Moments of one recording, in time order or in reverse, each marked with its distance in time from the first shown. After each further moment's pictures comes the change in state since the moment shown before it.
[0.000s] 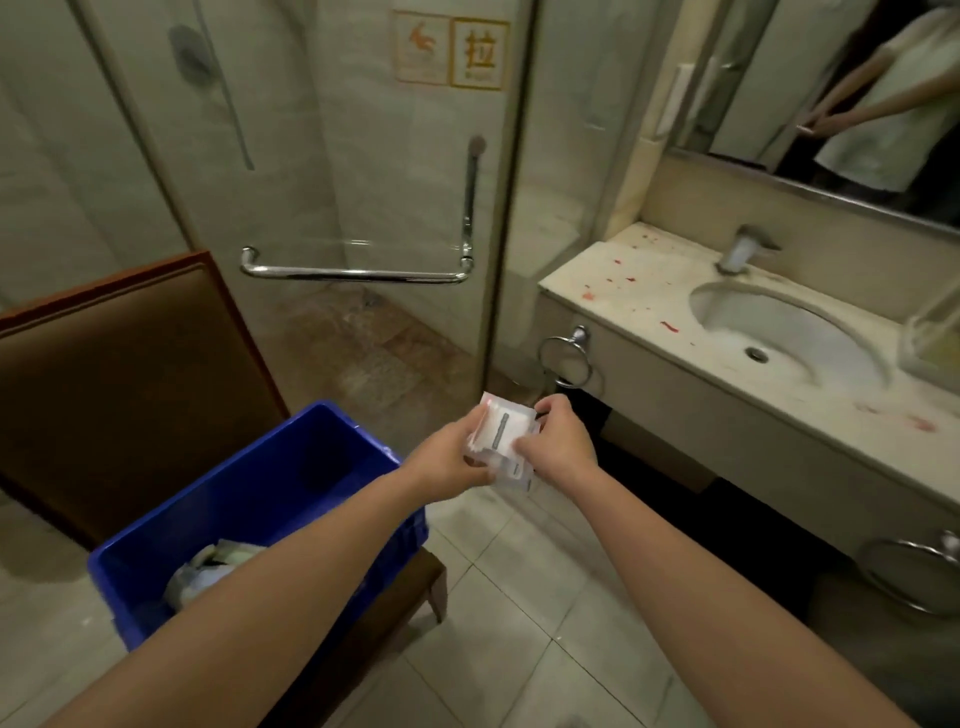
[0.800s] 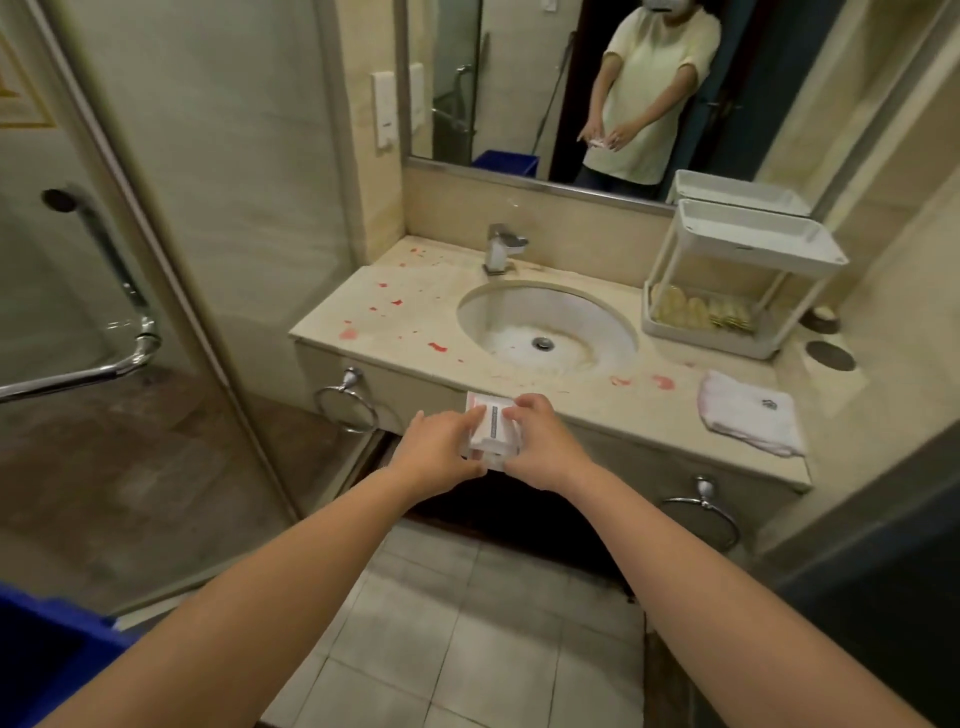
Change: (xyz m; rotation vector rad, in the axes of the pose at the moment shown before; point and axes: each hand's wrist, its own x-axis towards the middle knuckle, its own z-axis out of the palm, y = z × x) left_hand 0.229 0.191 0.214 0.560 -0.085 0.352; right_hand 0.084 0.198 -0.263 -0.211 0.055 -0.046
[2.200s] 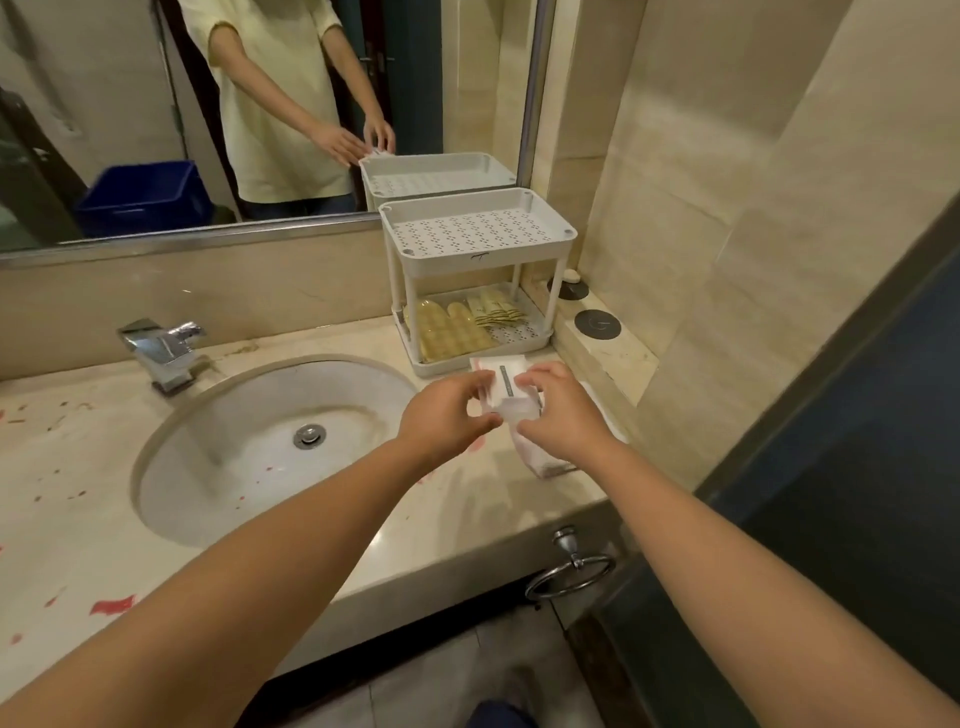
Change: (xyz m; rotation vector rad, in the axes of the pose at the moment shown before) left_hand 0.370 0.208 0.093 -0.193 -0.171 0.552; right_hand 0.107 0.262 -0.194 0.082 0.557 0.507
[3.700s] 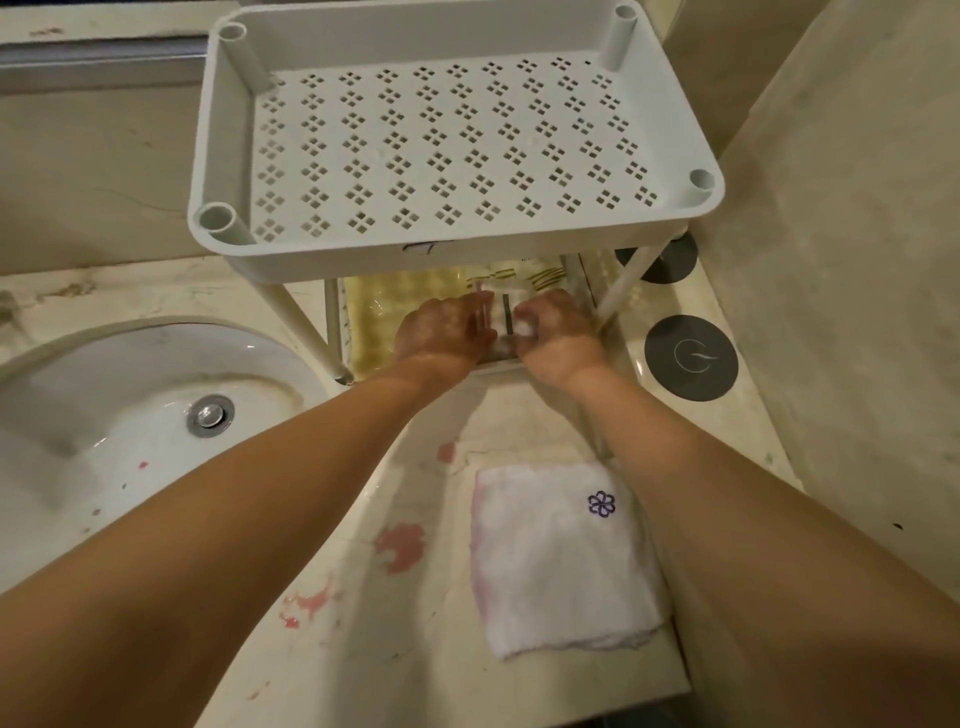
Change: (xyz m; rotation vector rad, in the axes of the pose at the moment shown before) left_hand 0.293 -0.103 0.126 0.162 -0.207 -0.528; right_hand 0.324 0.137 0.068 -0.058 -0.312 0.128
